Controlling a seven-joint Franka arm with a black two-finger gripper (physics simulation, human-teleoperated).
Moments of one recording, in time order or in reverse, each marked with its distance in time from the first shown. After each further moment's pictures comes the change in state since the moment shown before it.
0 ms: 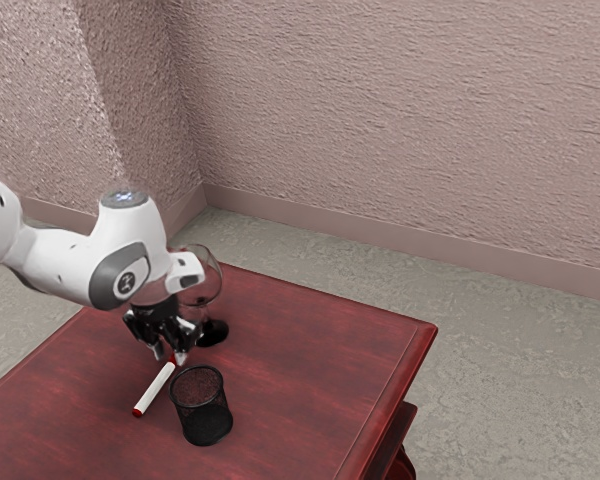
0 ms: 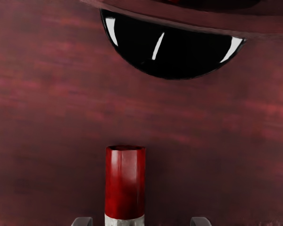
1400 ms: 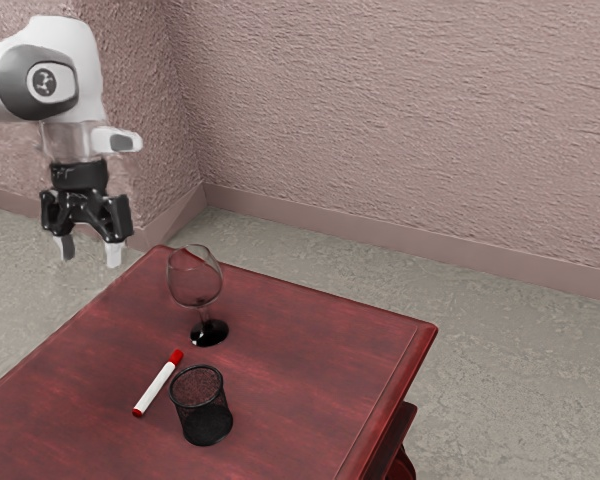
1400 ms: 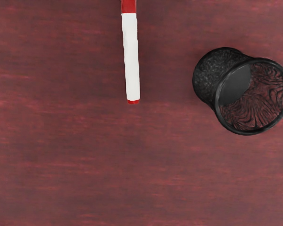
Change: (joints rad) arm -0.033 -0.272 0.092 0.429 -0.029 -1.065 0.117
